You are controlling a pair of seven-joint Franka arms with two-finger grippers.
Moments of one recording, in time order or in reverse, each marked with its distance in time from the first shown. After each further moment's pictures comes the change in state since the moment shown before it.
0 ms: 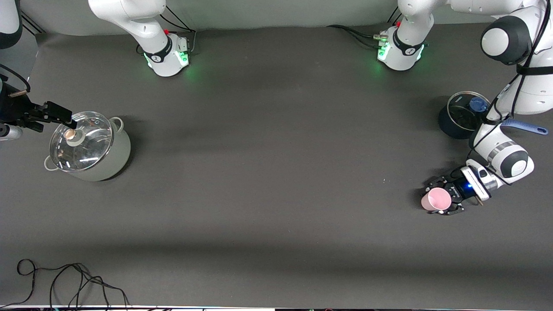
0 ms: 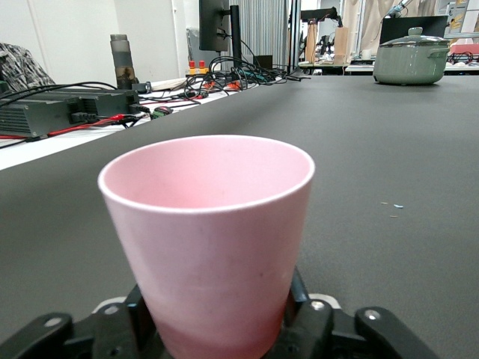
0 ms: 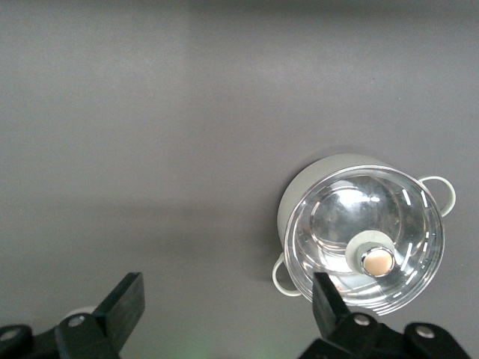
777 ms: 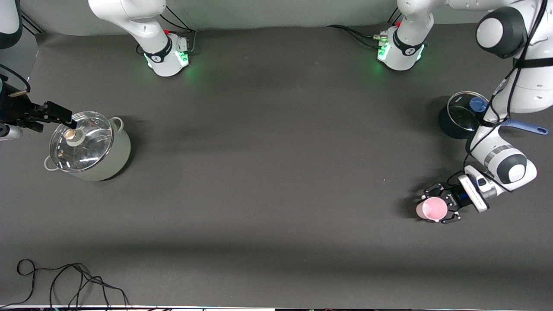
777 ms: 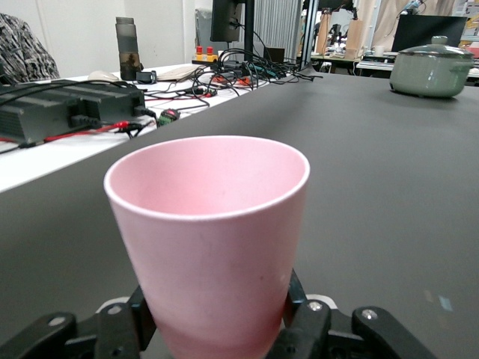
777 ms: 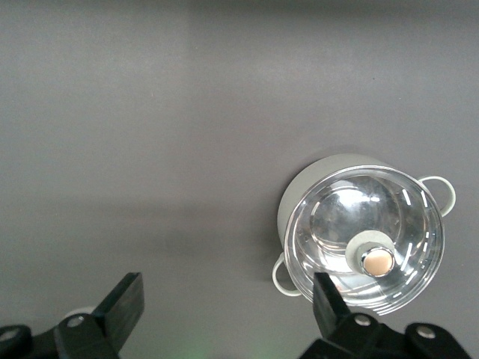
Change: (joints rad) left arm -0.083 -0.109 -0.064 -0.009 -0.008 0.144 -0.216; right arm 0.000 0.000 0.000 0.000 0.000 0.000 0.000
